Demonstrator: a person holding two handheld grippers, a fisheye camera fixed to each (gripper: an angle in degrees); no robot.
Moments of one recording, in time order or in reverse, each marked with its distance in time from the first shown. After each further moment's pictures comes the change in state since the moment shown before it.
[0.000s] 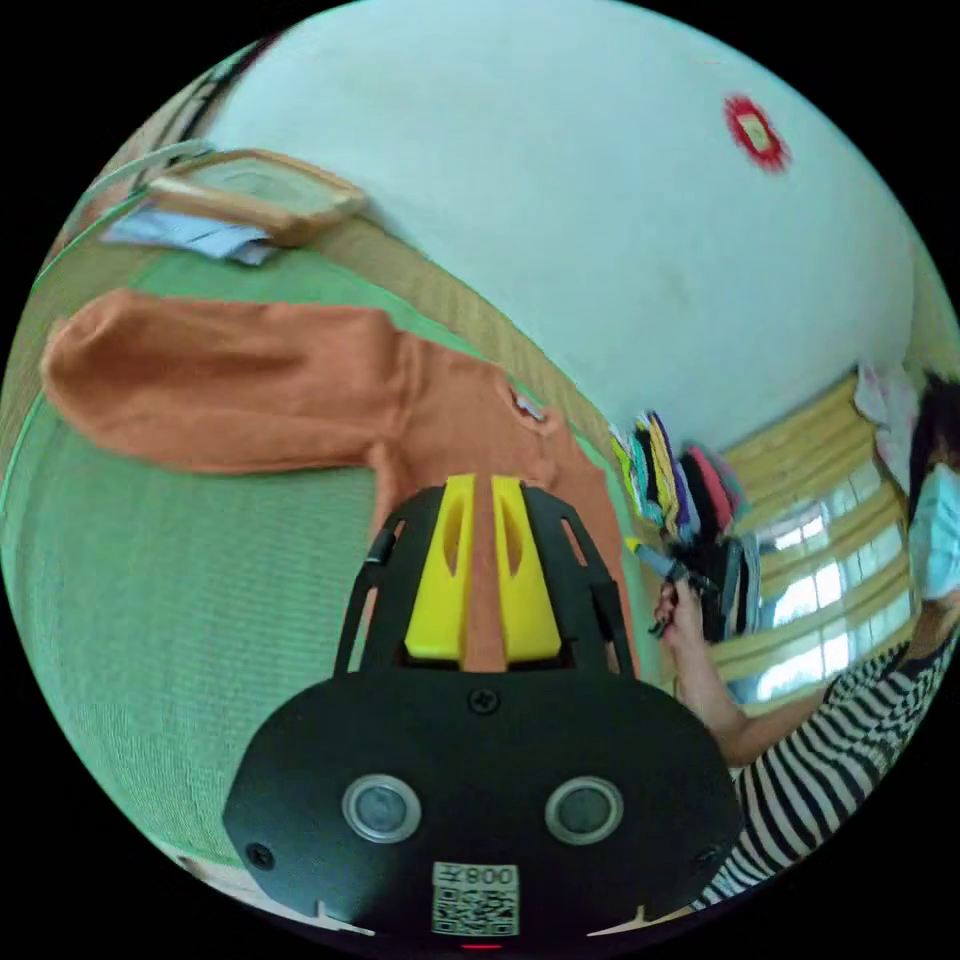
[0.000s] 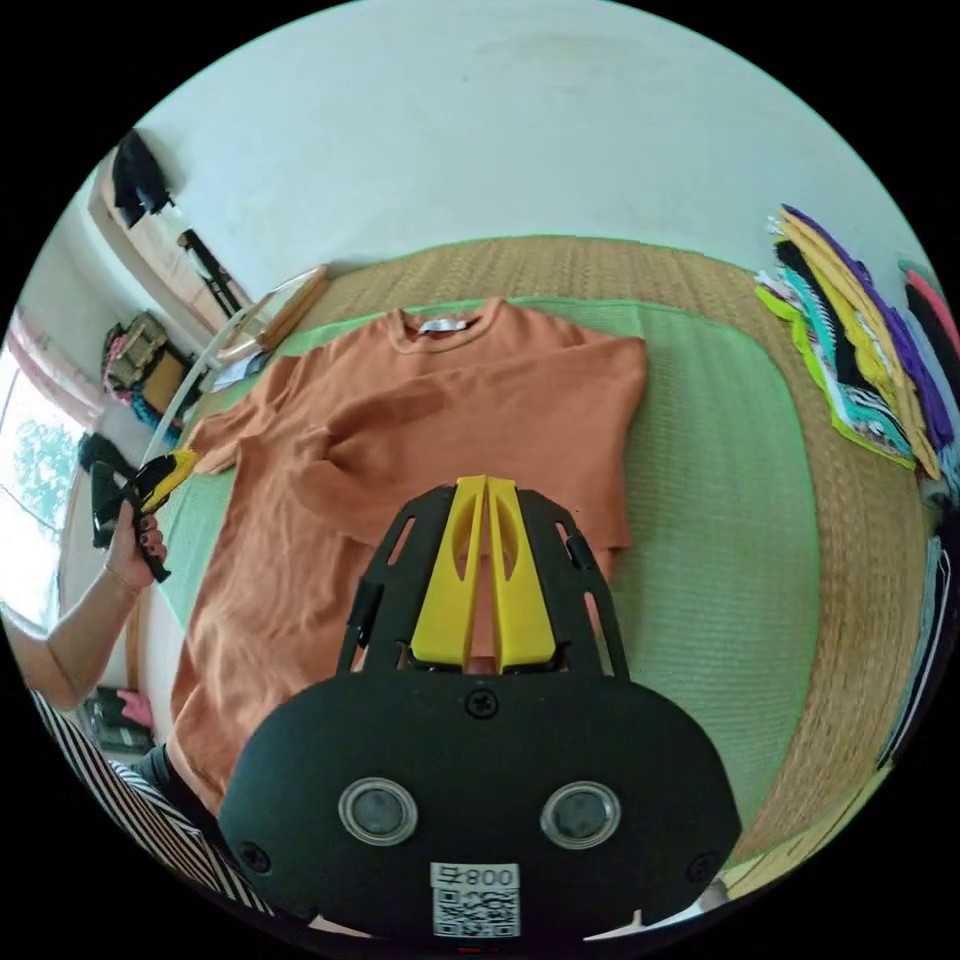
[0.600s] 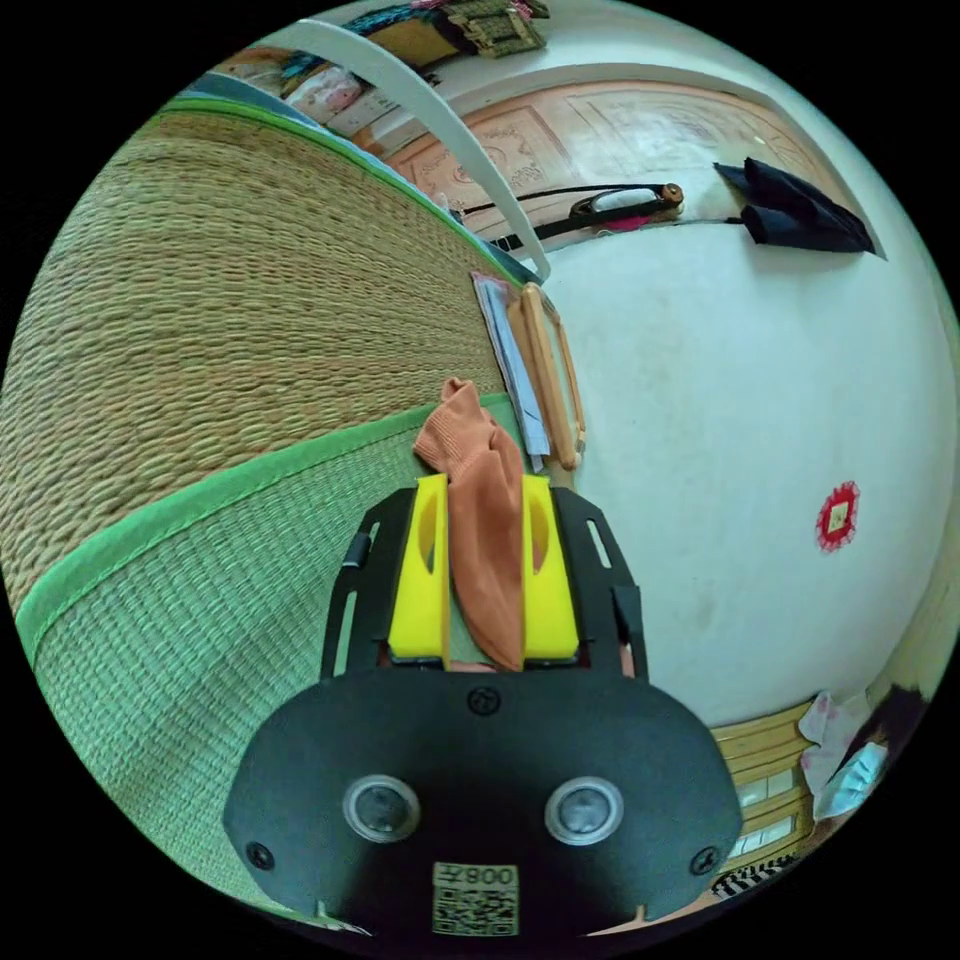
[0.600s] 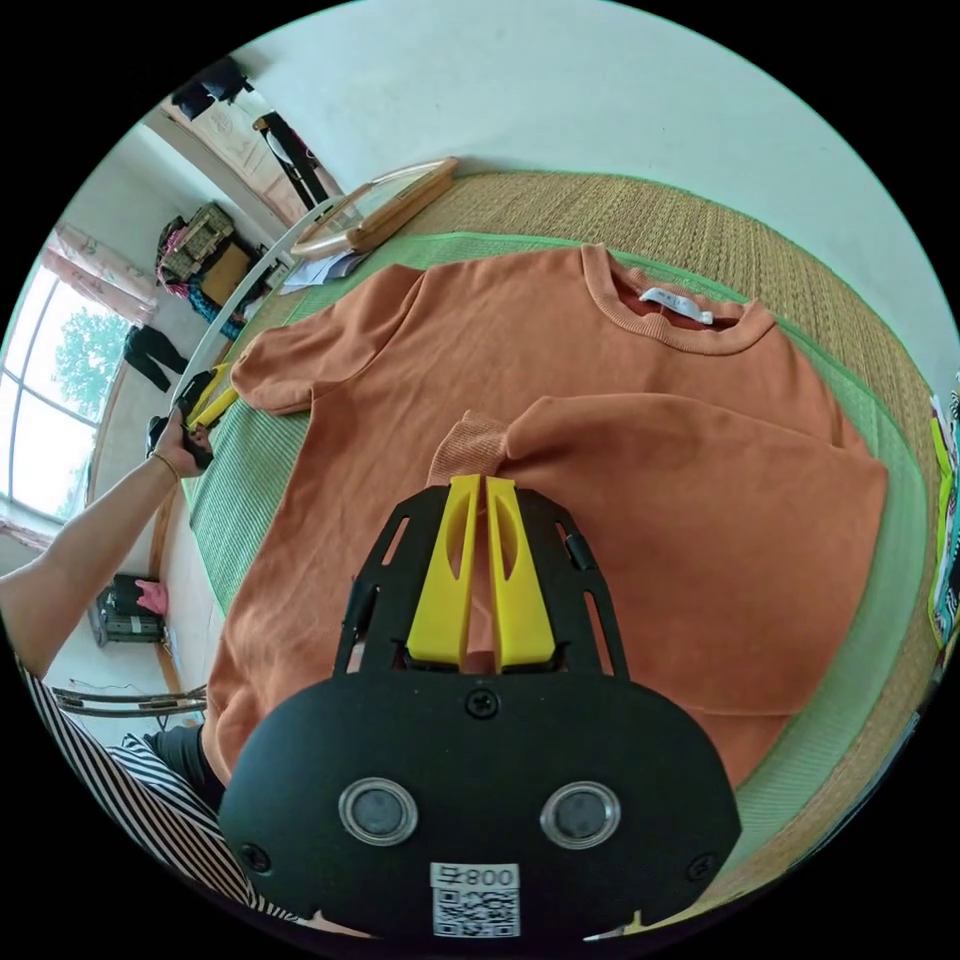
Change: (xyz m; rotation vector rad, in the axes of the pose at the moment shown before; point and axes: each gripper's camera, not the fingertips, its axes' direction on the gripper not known) left arm -0.314 0.056 -0.034 0.451 0.038 -0.585; right arm -0.102 -0.116 0.100 -0.240 -0.140 -0.223
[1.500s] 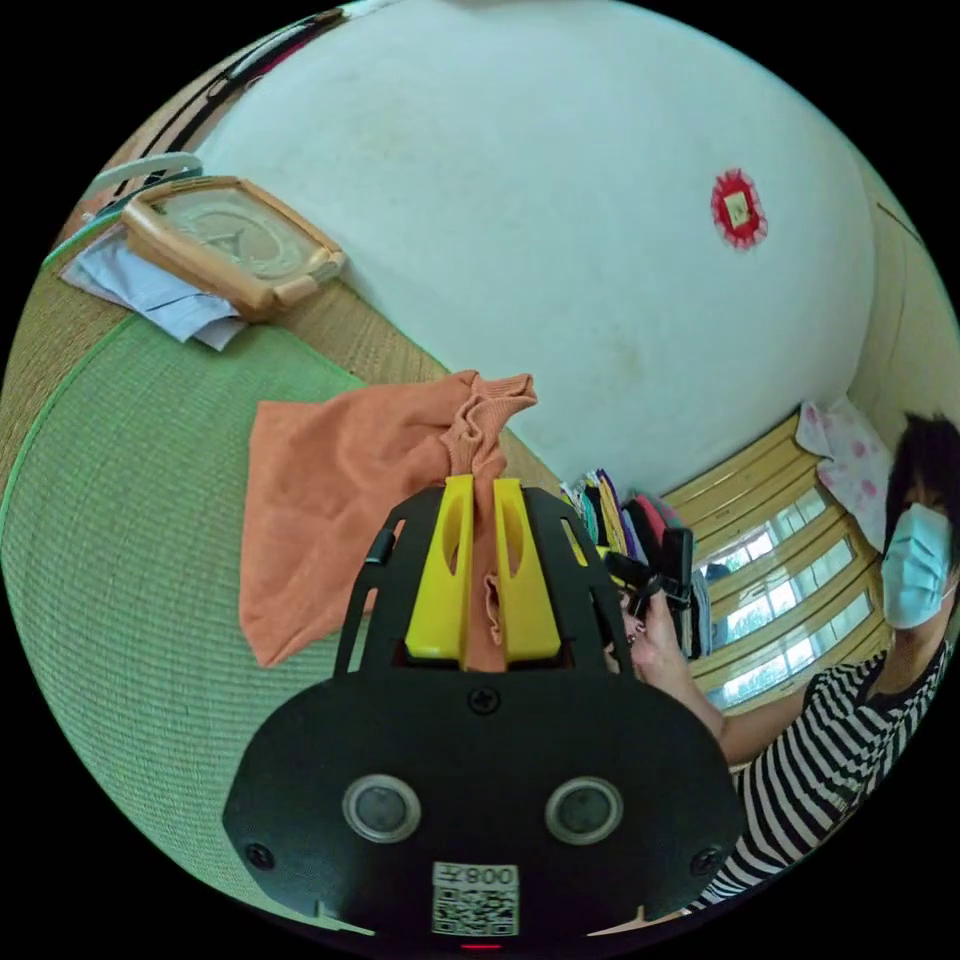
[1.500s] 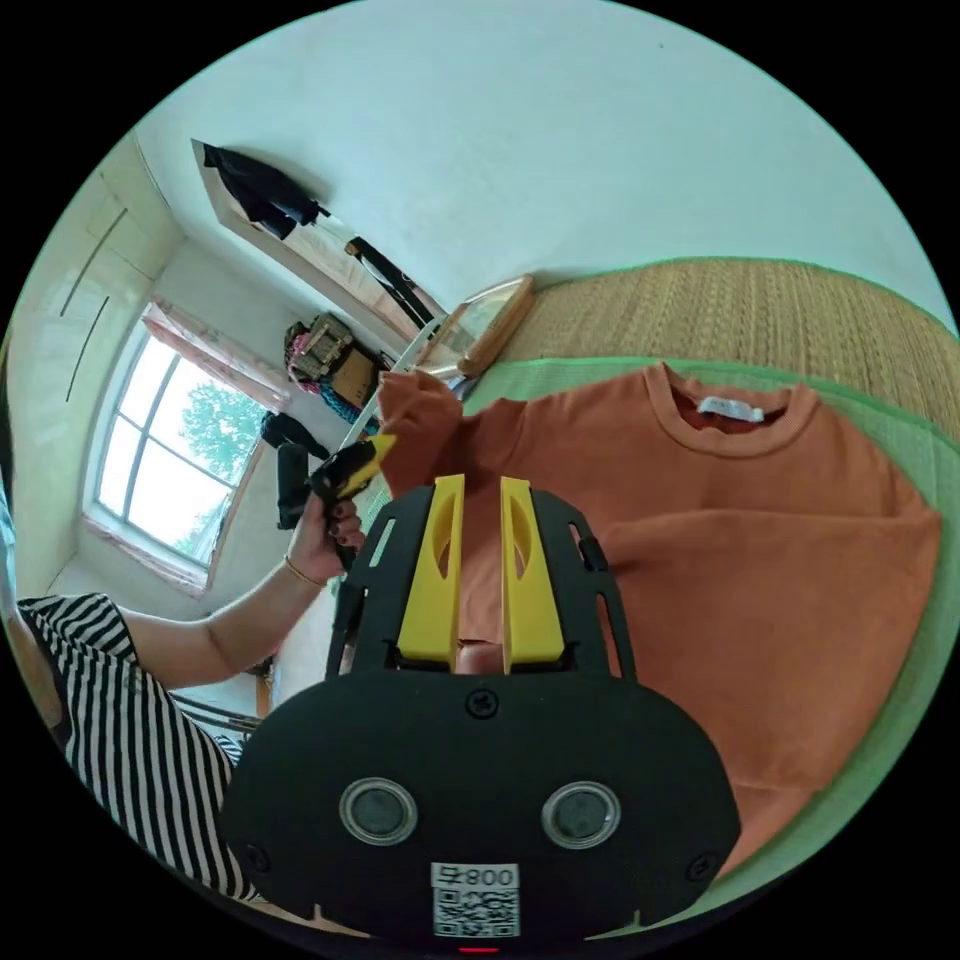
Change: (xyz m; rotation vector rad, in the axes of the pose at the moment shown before) left arm 0.141 0.108 0.104 -0.464 0.182 0.638; right arm 0.100 -0.016 -0.048 0.258 -0.428 0.014
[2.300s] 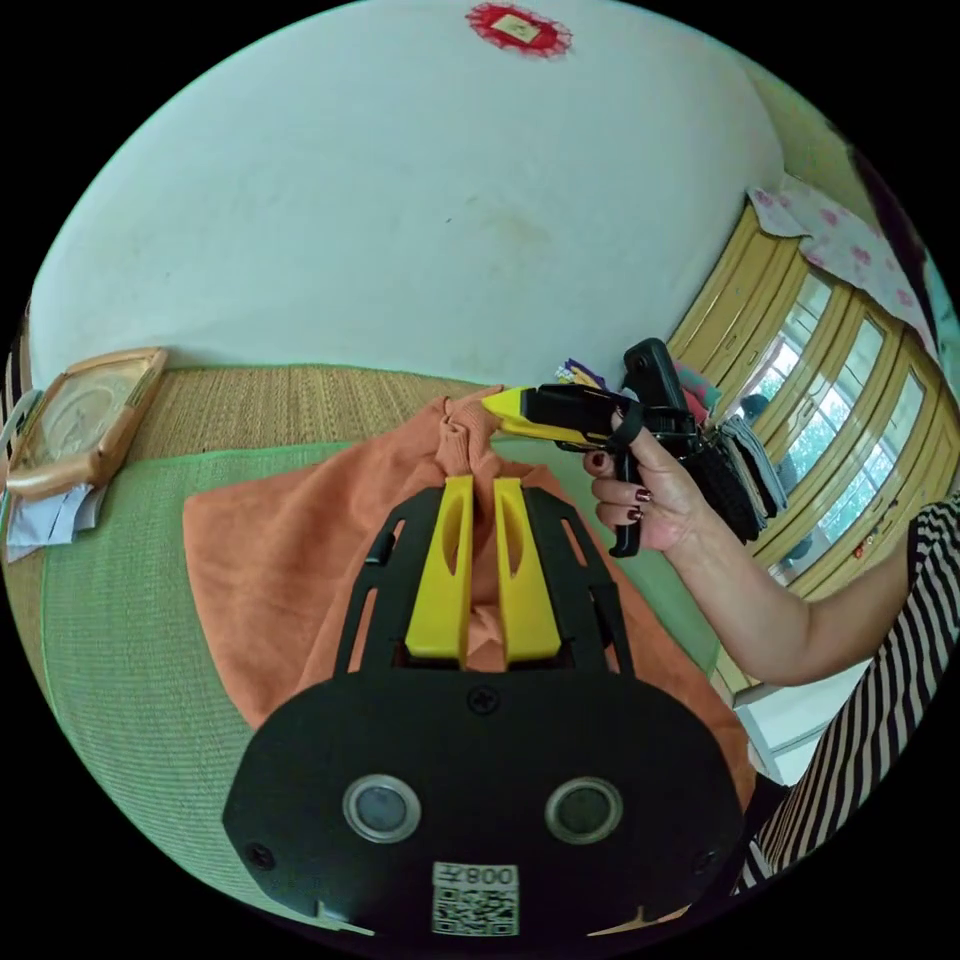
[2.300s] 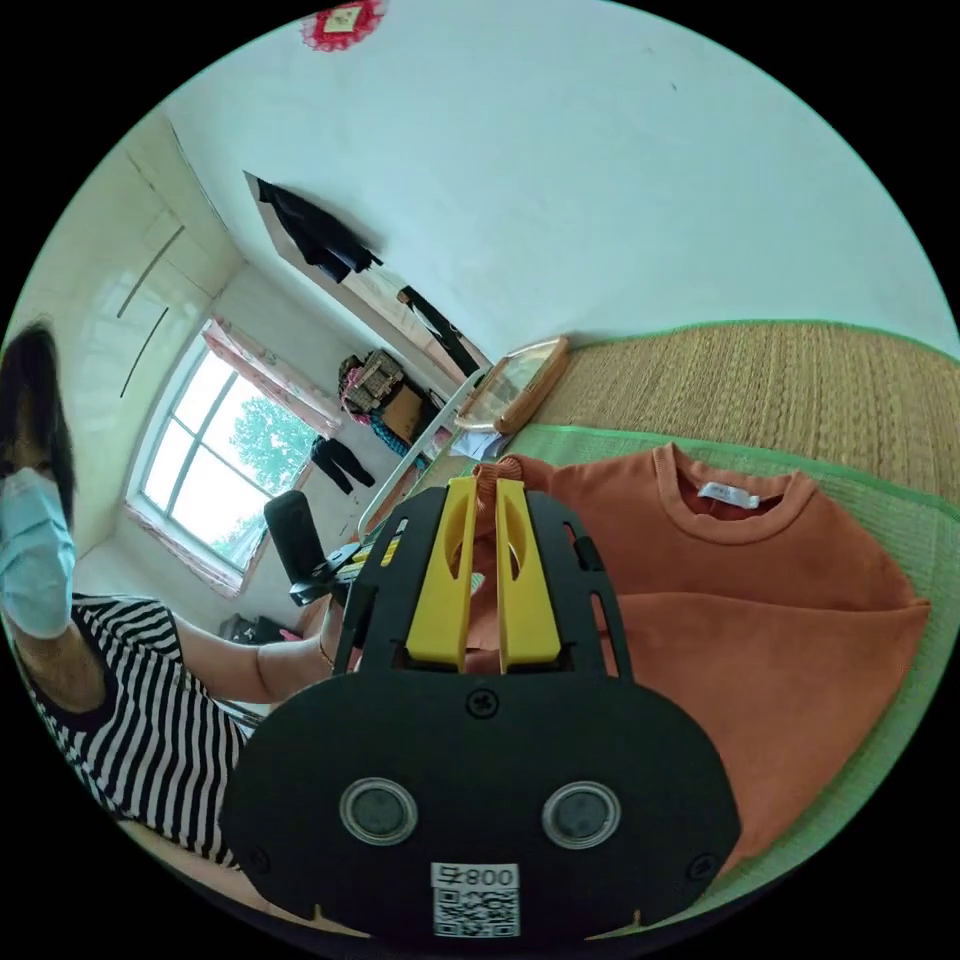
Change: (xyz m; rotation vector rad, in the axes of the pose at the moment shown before) left arm 0.251 -0.014 0.055 -0.145 -0.124 0.504; right arm 0.060 -0.011 -0.056 0.118 -0.141 -0.065
